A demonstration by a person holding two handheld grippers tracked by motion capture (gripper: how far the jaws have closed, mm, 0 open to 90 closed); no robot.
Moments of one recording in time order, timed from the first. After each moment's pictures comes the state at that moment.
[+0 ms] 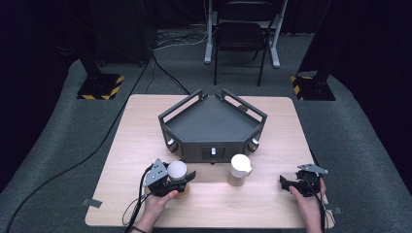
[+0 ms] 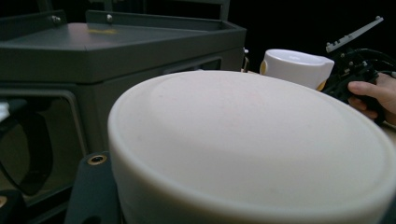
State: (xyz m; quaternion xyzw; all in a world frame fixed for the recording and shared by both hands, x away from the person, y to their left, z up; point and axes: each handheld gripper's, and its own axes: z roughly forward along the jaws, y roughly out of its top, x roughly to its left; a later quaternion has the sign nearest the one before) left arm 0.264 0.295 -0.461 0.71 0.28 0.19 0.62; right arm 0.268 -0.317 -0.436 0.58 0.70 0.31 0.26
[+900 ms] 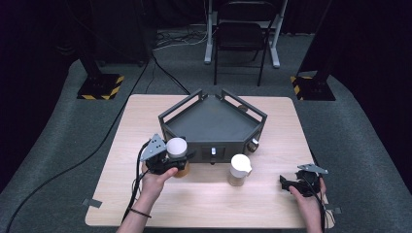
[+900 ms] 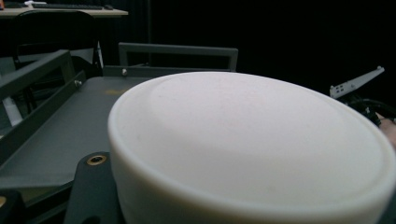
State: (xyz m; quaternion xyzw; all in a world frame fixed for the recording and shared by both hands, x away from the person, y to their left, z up) left arm 0.294 0.290 -0.383 0.71 0.28 0.20 0.62; right arm 0.268 -0.317 -0.436 0.58 0.70 0.31 0.26
